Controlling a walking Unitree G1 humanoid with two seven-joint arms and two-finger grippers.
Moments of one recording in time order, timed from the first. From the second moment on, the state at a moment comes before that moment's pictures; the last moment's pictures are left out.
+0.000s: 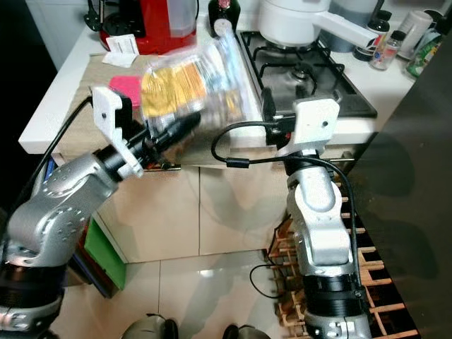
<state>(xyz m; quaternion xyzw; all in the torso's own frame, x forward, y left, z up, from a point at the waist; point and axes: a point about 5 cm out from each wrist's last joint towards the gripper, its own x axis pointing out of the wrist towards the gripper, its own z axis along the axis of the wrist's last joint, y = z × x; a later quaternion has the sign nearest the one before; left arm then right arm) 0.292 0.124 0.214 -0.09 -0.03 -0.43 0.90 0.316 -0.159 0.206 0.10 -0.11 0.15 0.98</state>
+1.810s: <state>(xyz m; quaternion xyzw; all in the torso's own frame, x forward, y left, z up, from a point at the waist) 0.301 0.125 0.207 -0.07 -0.08 -0.19 0.98 0.315 -0.118 0.197 0.10 -0.09 0.17 0.98</state>
